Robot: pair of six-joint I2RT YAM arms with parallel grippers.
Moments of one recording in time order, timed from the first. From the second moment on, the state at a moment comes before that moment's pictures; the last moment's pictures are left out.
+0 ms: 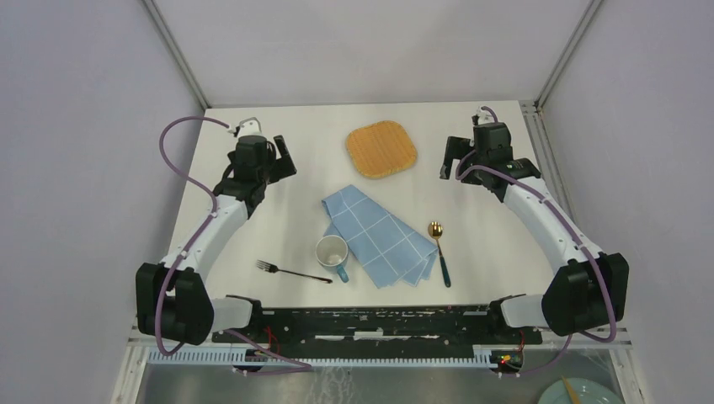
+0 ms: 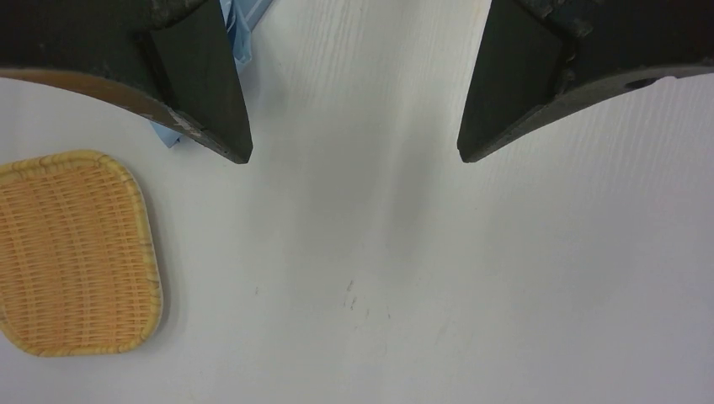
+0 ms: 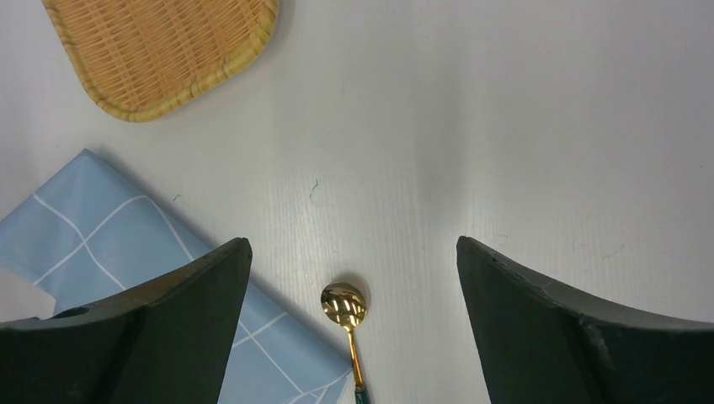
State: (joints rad) left arm -0.19 1.28 0.94 -0.23 -0.26 -0.38; right arm 0.23 1.35 1.13 -0.54 0.09 0.34
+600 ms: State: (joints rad) left arm -0.19 1.28 0.95 -0.18 -0.33 -0.36; right arm 0.23 1.32 1.09 -0.50 0.19 0.39
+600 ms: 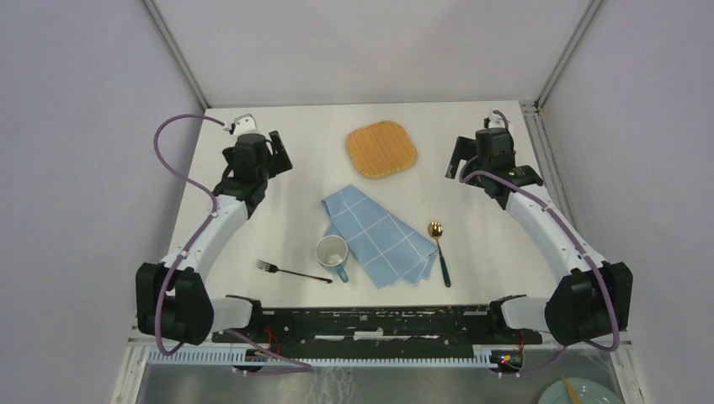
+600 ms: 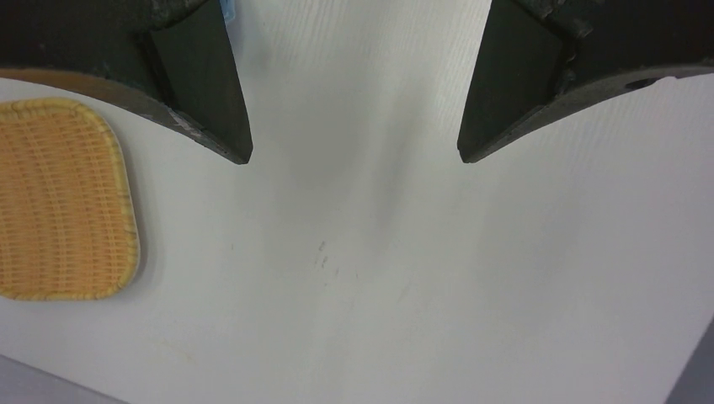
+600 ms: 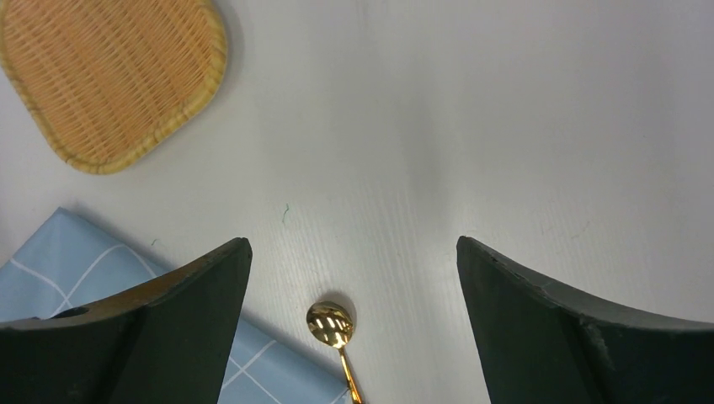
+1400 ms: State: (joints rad) left arm -0.14 1.31 1.06 -0.26 -0.73 -0.44; right arm 0.41 1.25 1.12 -0.54 0.70 0.15
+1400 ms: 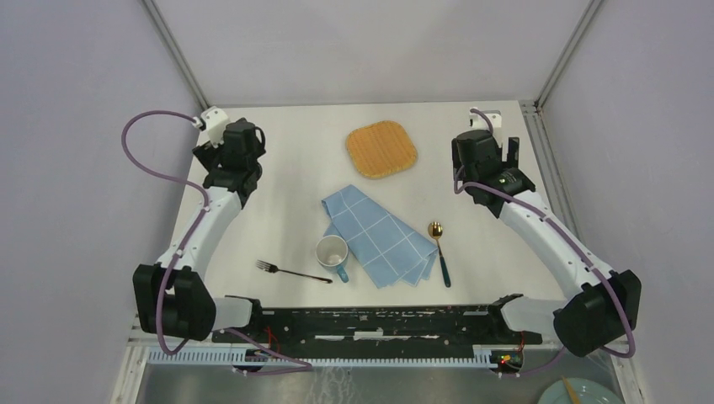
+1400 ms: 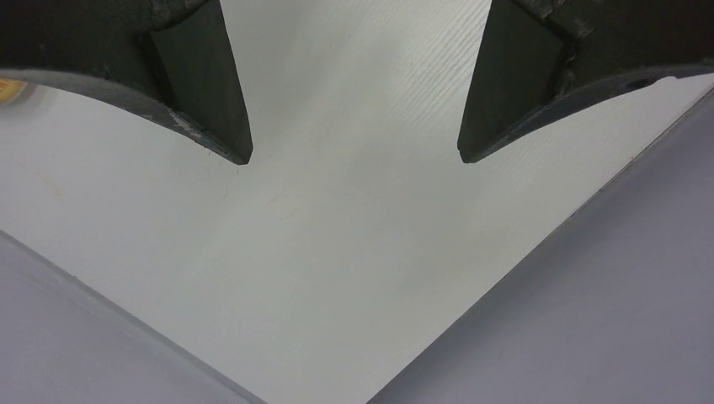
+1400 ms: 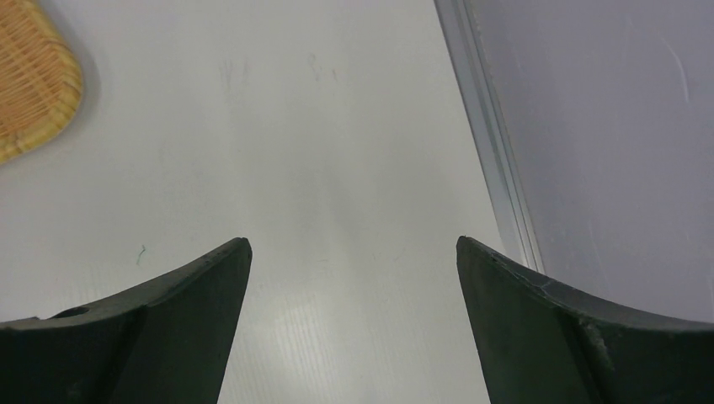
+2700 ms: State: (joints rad) left arm -0.15 1.31 0.96 -0.19 -0.64 -0.41; right arm 0.41 1.64 1.21 -0.30 0.25 0.34
